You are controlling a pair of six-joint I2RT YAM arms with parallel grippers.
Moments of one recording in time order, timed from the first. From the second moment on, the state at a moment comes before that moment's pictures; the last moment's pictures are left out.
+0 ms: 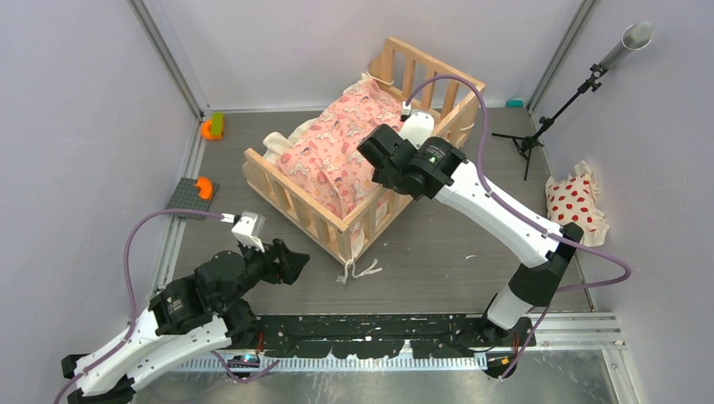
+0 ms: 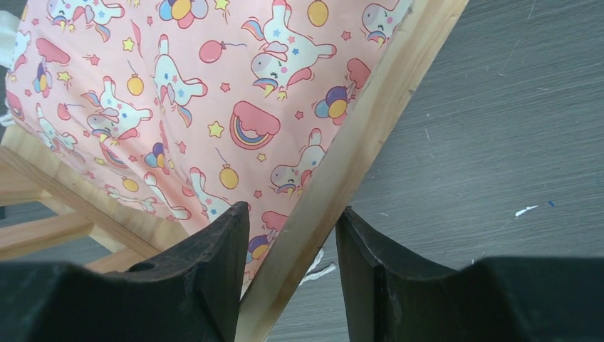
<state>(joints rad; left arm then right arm) -1.02 0.30 0.64 -0.71 -0.39 -0.60 0.91 1.62 1.85 -1.21 0.65 1.00</state>
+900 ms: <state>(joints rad) -1.02 0.27 0.75 -0.80 -0.38 -0.61 0.91 1.62 1.83 -1.23 0.70 0.90</state>
